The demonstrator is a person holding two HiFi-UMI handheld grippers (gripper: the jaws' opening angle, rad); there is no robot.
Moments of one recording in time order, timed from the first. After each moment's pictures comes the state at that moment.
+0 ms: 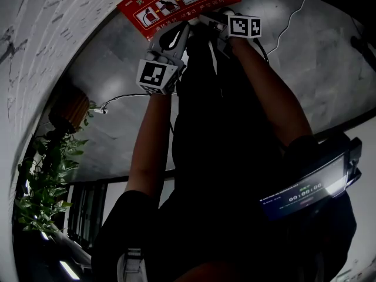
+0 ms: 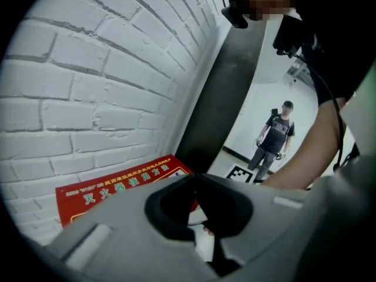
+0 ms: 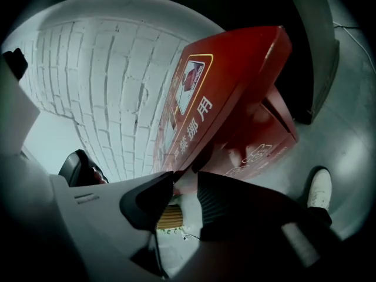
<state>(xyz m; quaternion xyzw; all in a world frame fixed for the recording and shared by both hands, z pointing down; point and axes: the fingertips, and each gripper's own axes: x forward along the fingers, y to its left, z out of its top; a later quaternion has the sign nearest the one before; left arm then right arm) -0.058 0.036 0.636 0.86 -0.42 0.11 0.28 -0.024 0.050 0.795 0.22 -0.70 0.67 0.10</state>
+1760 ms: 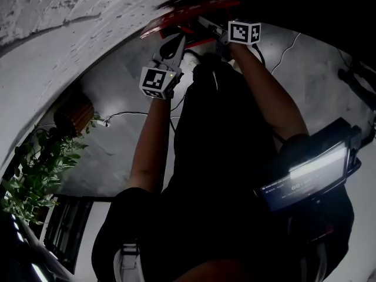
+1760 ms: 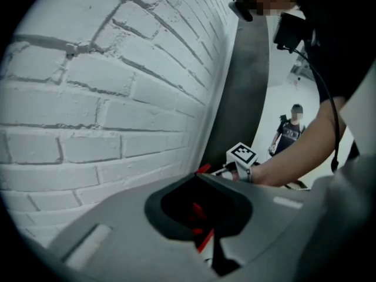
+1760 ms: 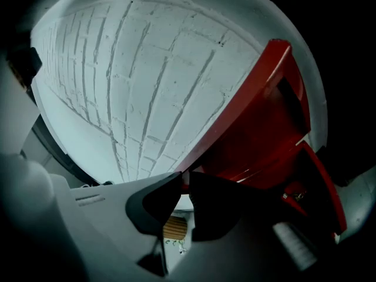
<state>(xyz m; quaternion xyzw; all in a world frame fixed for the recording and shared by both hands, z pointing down) -0.102 -0.013 0.501 0.84 -0.48 0.09 0.22 -0.068 -0.072 0.594 0.17 -0.81 0.56 0.05</state>
